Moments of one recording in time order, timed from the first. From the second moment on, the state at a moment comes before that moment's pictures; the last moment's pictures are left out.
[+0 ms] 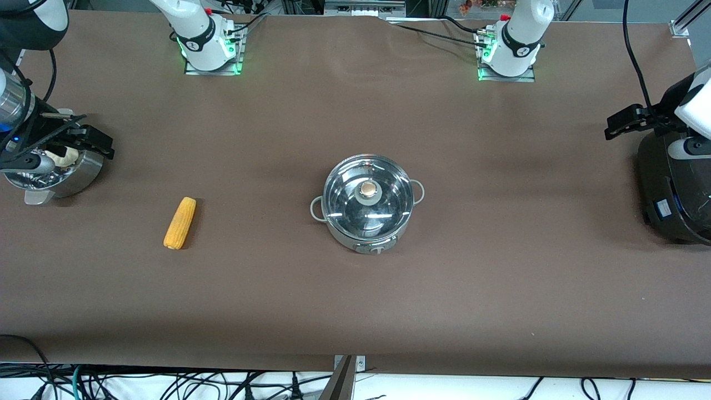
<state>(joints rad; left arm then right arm) -0.17 0.07 0.17 -1.49 0.00 1.42 -0.06 -0.06 0.06 0.09 -1.65 -0.05 1.68 0.06</state>
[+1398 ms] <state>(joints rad) -0.17 0.11 0.16 -1.49 0.00 1.41 -0.05 -0.10 0.60 0.09 -1.66 -0.05 2.18 0.08</state>
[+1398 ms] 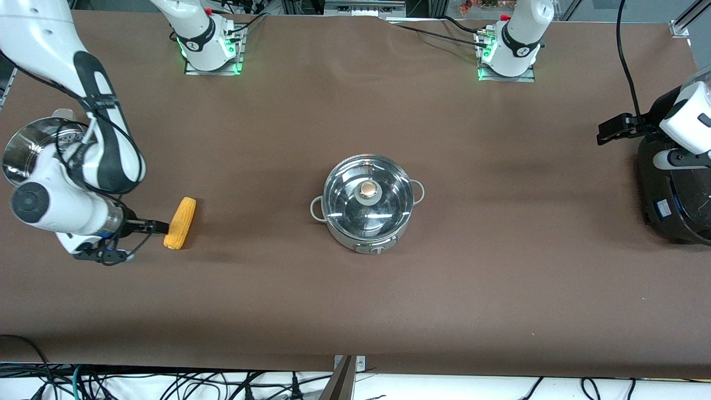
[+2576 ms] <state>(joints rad) -0.27 0.27 -0.09 -1.45 -0.20 1.60 -0.53 -0.06 0.56 0.10 -1.80 -0.09 2.26 0.13</state>
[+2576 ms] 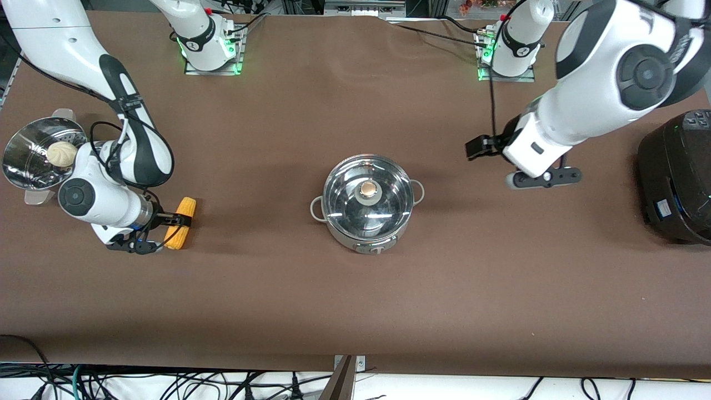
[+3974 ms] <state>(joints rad) -0.61 0.70 -0.06 -1.20 -0.17 1.86 -1.03 -0.06 0.58 0.09 -1.89 -0.10 2.43 0.14</state>
